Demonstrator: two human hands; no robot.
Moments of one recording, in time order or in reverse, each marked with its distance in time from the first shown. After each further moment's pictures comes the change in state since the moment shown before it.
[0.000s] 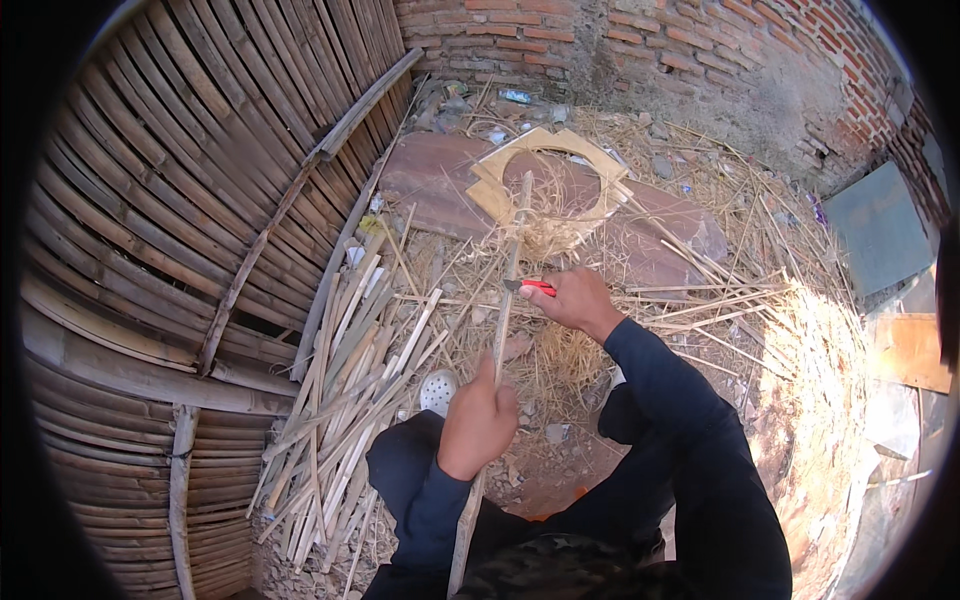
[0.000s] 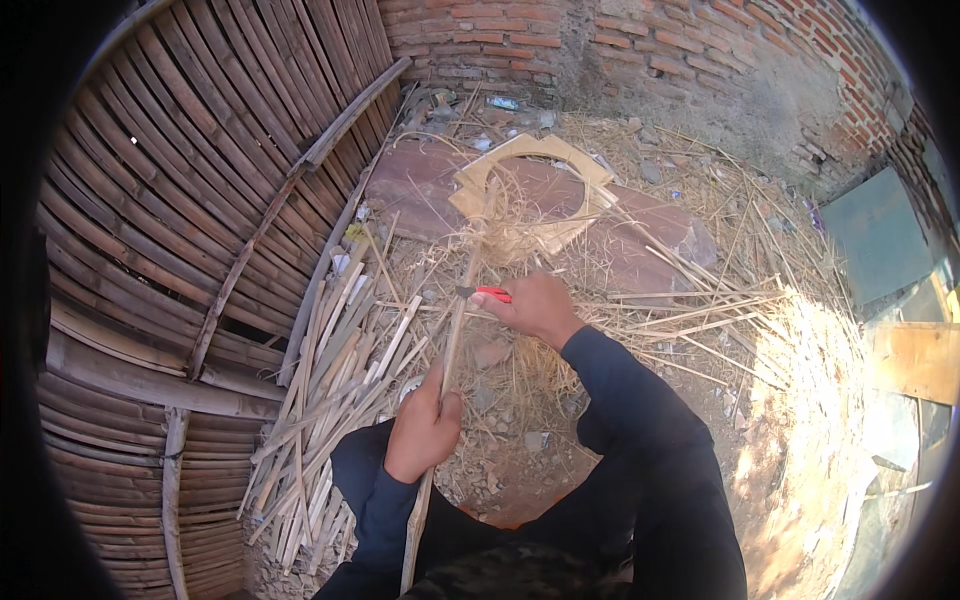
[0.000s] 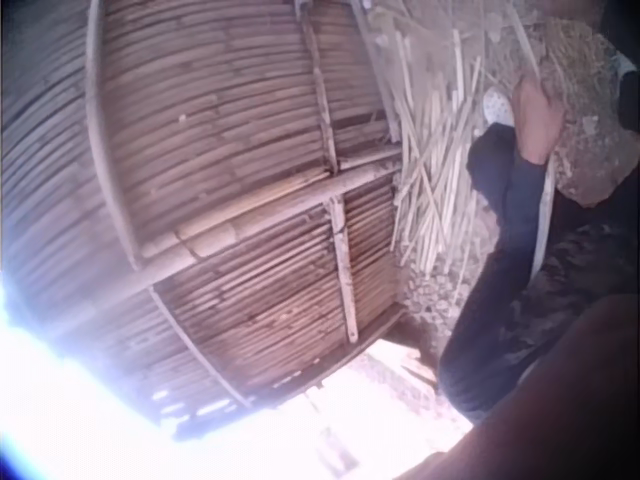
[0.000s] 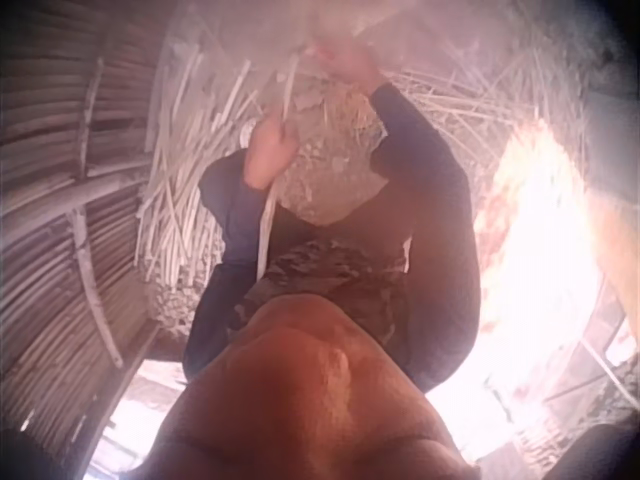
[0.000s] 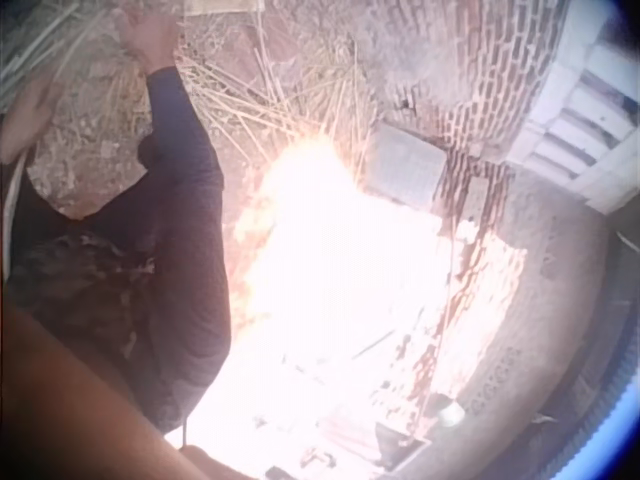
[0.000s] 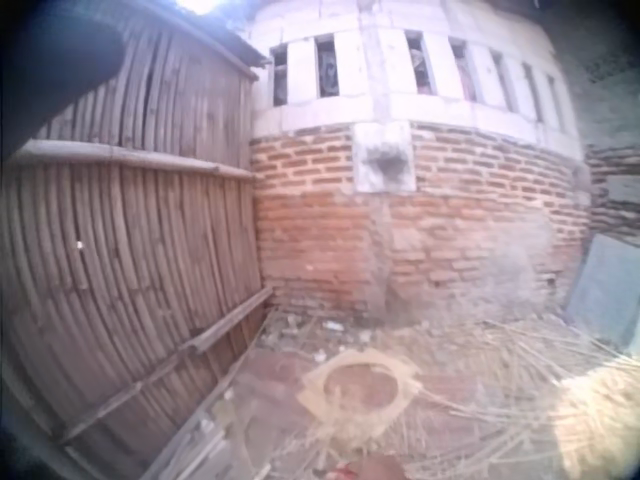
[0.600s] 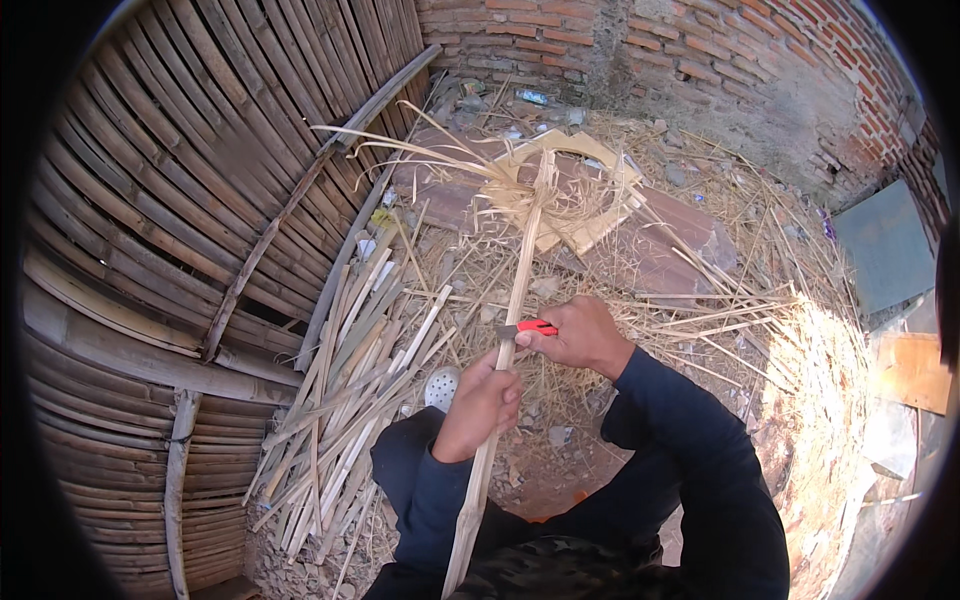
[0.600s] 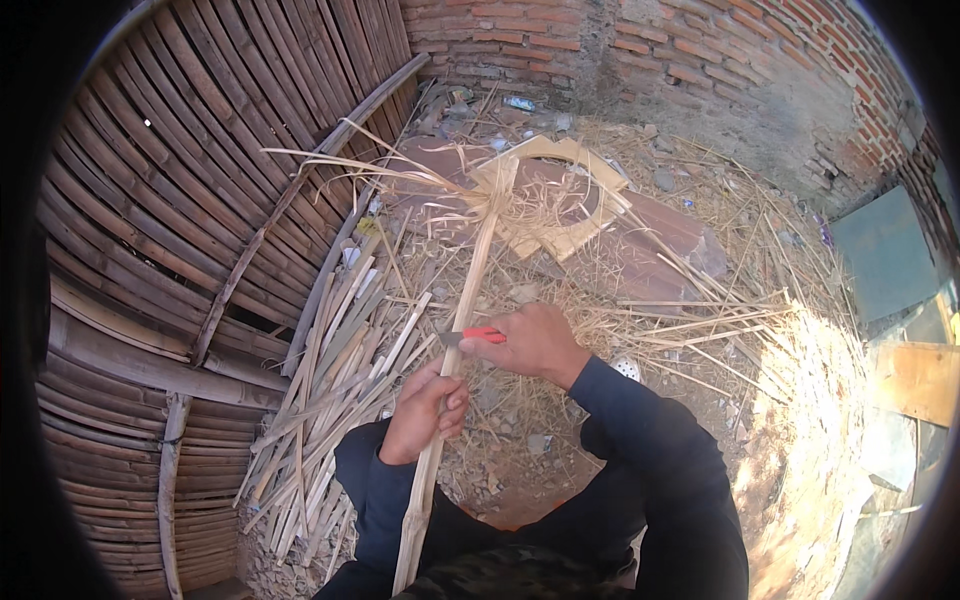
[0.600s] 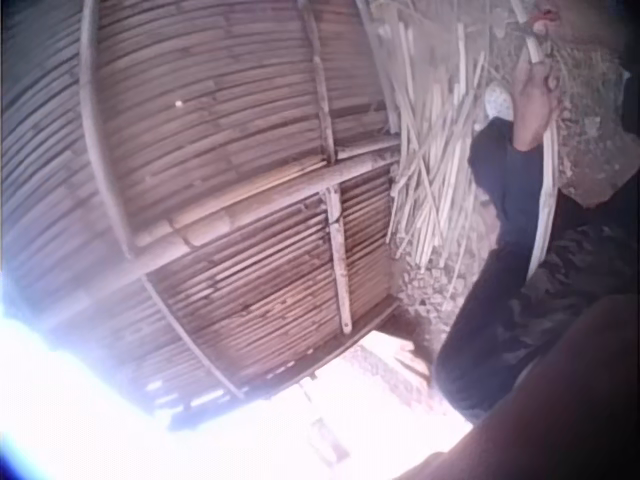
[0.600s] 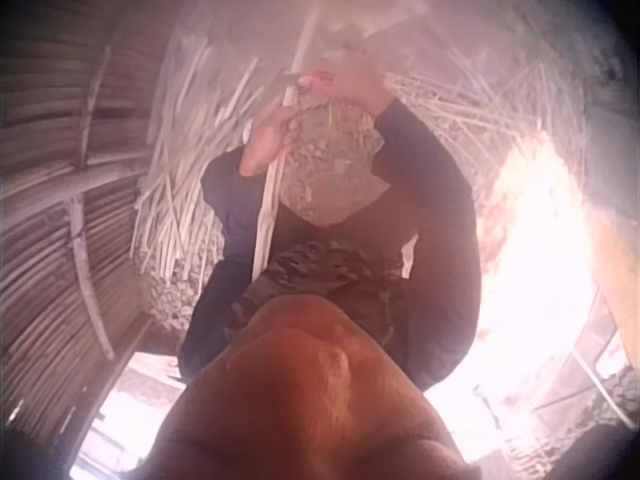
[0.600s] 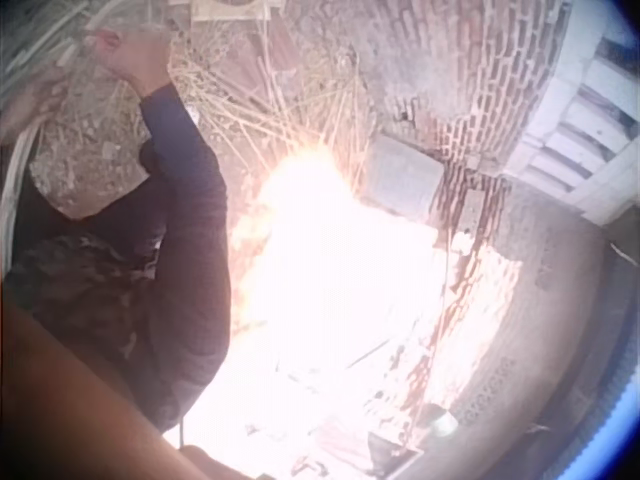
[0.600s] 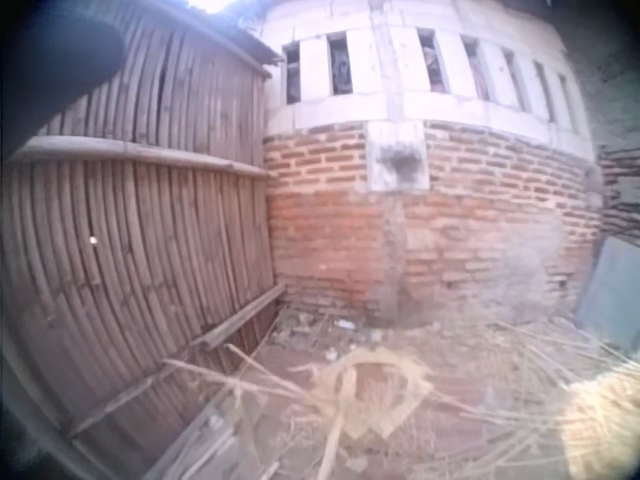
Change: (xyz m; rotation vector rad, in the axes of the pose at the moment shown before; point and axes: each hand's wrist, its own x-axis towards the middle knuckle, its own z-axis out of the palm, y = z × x) left_hand 0.013 -0.008 -0.011 -1.094 -0.289 -0.316; right_hand -0.029 -0.049 -0.026 0.136 -0.039 -0.172
